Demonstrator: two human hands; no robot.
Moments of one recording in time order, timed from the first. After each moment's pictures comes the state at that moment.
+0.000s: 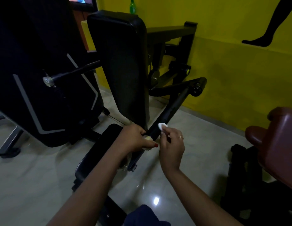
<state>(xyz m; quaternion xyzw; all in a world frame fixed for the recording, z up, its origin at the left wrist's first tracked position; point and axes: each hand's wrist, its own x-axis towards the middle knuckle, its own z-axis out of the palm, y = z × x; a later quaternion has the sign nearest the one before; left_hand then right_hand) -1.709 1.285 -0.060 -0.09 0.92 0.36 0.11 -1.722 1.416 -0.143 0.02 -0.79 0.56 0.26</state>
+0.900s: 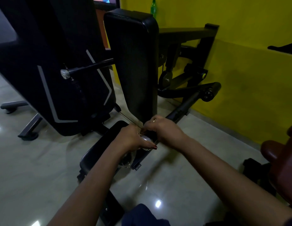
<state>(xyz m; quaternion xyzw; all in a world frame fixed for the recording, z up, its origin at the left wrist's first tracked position) -1.708 1.289 -0.068 -0.18 0.91 0.35 0.11 -1.797 1.428 -0.083 0.51 -0.84 0.16 -0.02</state>
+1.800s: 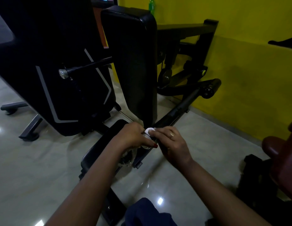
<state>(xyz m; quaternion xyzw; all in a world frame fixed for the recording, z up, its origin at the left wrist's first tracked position) -1.711 1.292 -0.061 -0.15 0.90 0.38 0.15 -1.755 1.460 -0.138 0.47 -0.78 0.32 0.25</state>
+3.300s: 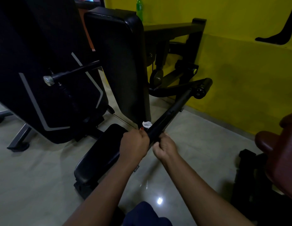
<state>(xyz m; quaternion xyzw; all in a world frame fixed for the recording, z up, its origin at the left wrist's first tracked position) -1.731 1.331 -0.090 -0.26 0.91 0.33 -0.05 -1.791 1.408 -0.147 -0.26 -0.26 0.90 -0.21</state>
